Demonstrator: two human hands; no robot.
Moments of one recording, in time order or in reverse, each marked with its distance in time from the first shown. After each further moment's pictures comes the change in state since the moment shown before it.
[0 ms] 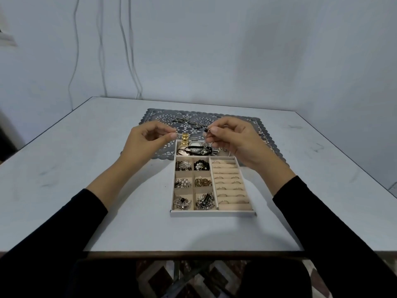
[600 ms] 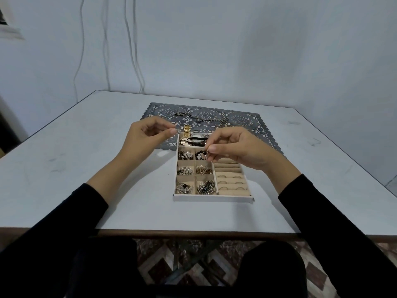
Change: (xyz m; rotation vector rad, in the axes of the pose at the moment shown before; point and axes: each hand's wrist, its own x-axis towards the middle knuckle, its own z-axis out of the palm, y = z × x) left_hand -0.021 0.006 -0.003 -0.066 0.007 0.006; right_hand -0.033 -0.012 0.013 -0.136 -0.325 0.133
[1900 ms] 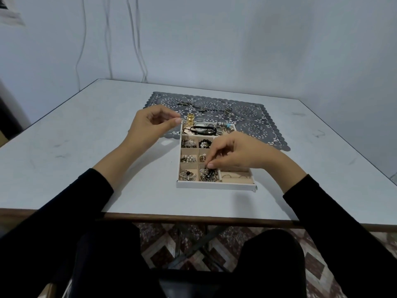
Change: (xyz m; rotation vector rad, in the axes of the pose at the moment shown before) left_hand -0.001 -0.002 0.001 0.013 -0.014 -0.015; right_hand -0.010 0.003 0.017 -0.675 -0.042 0.095
